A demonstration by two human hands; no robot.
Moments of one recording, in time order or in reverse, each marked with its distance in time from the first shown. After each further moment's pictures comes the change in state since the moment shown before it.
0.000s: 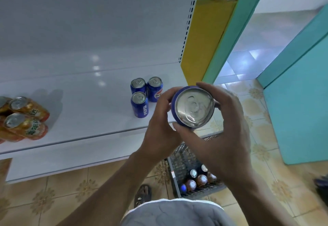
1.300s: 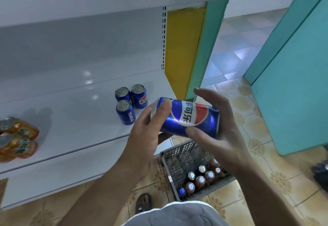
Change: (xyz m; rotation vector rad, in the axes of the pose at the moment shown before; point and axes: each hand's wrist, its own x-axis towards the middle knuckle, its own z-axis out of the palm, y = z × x) left_hand -0.014 0.078 0.017 -0.510 -0.081 -0.502; right_hand -0.019 0.037 -0.061 0.634 -0.173 0.280
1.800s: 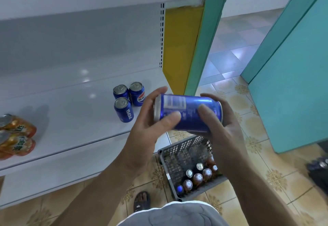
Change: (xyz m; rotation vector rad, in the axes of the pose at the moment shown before) left_hand -0.006 -0.002 -0.002 -0.073 -0.077 0.066; right_hand -0.008 -0.007 0.009 0.255 0.191 0.190
